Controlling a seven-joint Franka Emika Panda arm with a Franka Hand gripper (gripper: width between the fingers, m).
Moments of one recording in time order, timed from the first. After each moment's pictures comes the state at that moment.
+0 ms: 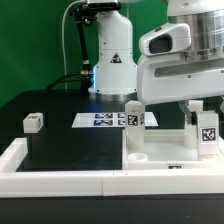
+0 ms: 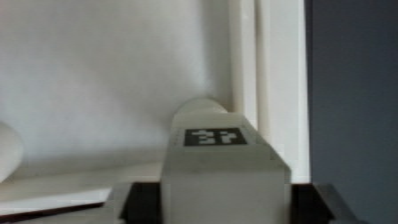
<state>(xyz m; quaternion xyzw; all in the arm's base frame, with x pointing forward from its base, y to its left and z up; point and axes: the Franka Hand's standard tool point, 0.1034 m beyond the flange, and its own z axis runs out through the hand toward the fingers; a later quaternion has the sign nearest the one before) 0.605 0.108 0.085 -0.99 0.08 0.03 0.07</state>
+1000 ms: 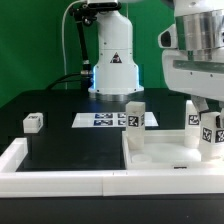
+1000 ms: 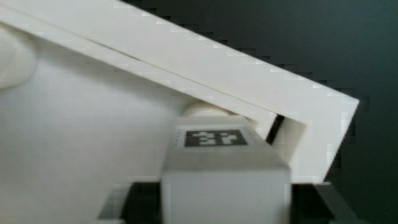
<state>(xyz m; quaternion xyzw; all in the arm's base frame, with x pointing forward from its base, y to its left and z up) 0.608 0.119 0.083 -0.82 0.57 0.03 0.06</state>
